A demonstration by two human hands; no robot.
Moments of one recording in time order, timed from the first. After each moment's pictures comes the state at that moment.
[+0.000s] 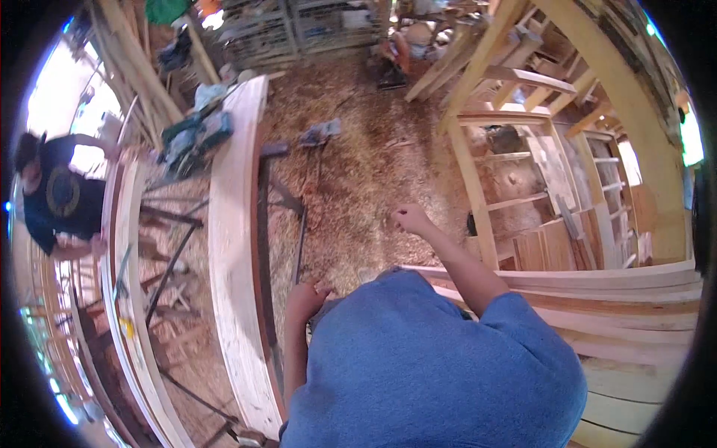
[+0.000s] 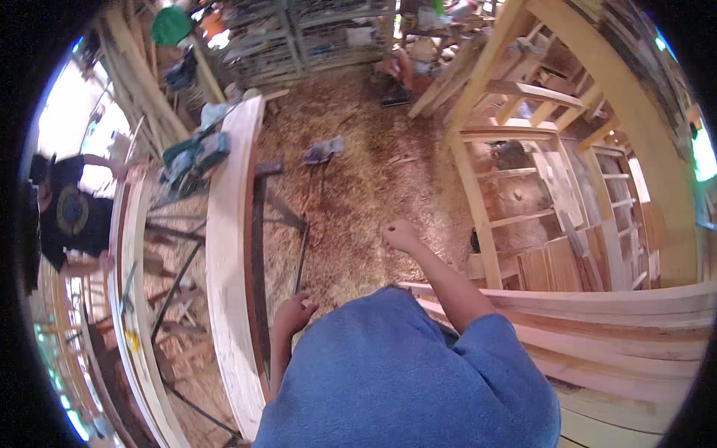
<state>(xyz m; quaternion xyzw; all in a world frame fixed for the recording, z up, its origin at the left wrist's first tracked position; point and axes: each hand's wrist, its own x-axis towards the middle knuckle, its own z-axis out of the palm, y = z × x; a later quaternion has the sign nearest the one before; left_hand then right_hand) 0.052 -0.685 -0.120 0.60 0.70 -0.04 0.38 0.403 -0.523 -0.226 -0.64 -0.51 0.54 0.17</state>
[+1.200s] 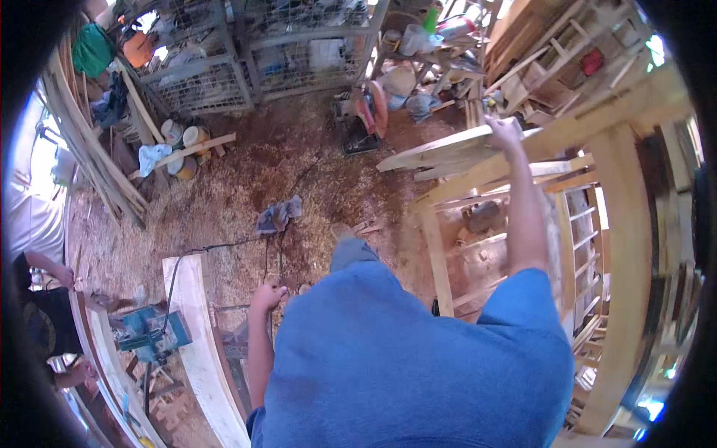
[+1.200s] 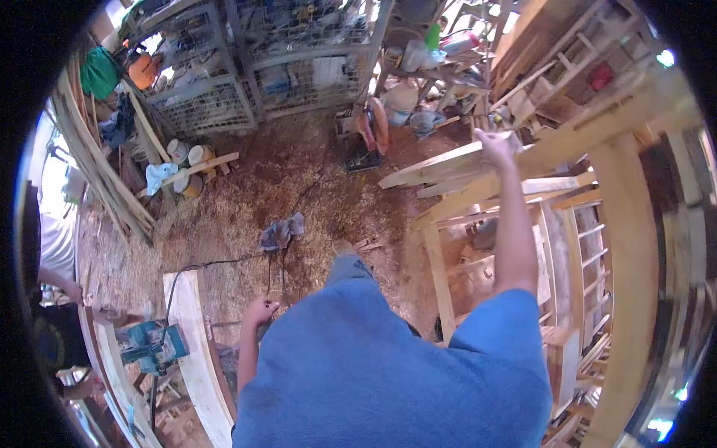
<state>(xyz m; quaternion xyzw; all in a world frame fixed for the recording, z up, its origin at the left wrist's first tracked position) 0.077 -0.100 -0.270 0.57 0.70 -0.07 0.42 0.771 0.208 0.003 -0.79 -0.51 0.20 0.26</state>
